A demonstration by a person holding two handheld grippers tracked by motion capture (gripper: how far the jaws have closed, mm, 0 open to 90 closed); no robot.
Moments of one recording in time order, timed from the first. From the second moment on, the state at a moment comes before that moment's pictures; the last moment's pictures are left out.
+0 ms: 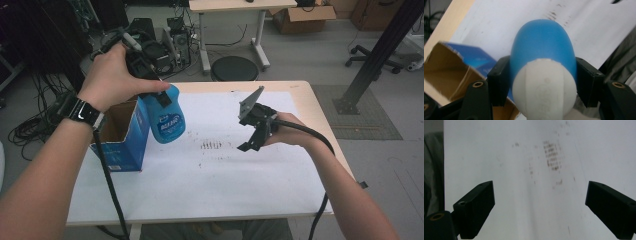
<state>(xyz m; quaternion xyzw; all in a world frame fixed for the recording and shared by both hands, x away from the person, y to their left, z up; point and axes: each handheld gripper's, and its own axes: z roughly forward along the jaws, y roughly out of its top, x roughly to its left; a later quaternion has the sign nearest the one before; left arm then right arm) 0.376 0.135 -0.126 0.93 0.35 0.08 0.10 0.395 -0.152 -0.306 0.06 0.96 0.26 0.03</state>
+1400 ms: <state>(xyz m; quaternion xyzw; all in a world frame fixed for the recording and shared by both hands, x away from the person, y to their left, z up) 0.402 0.266 -0.120 0.73 0.67 0.12 0.09 0.390 -0.262 -0.316 0.14 0.98 0.15 0.07</state>
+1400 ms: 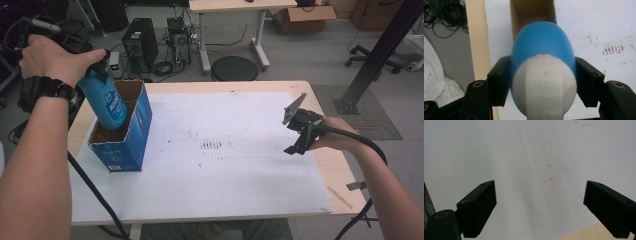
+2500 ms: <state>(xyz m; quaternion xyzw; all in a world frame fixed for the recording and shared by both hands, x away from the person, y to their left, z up) 0.411 0.277 -0.239 0.74 0.67 0.06 0.06 0.388 -0.259 -0.329 0.14 0.98 0.14 0.05</state>
